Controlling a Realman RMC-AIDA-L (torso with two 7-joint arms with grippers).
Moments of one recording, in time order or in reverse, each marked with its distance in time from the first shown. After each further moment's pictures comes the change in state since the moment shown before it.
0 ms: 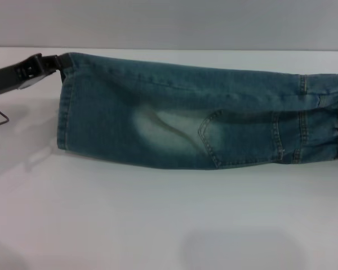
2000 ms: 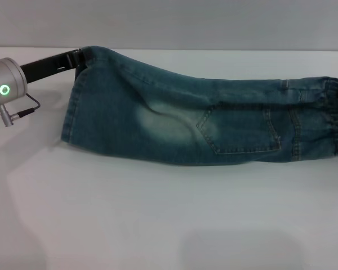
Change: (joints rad) left arm -0.120 -0.012 0.118 -0.183 -0.061 -0.357 0.255; right arm 0.090 0.100 0.006 0.035 0.012 0.318 -0.039
